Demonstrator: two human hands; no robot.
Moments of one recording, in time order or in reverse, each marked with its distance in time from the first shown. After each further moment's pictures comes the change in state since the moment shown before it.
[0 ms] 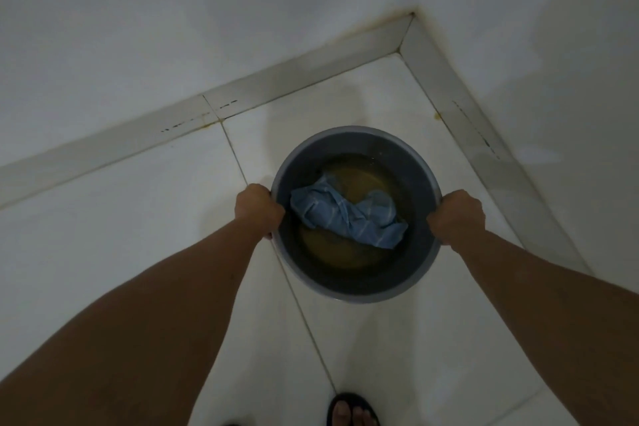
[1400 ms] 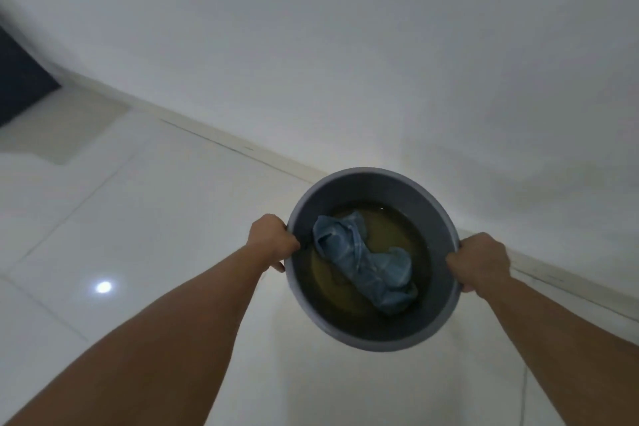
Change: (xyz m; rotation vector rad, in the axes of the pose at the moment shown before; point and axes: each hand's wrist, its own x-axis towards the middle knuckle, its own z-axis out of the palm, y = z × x) left_hand -0.375 -0.454 -0.449 -0.633 0.414 -0.360; right_hand -0.562 -0.397 0.066 -0.321 -0.178 -0.861
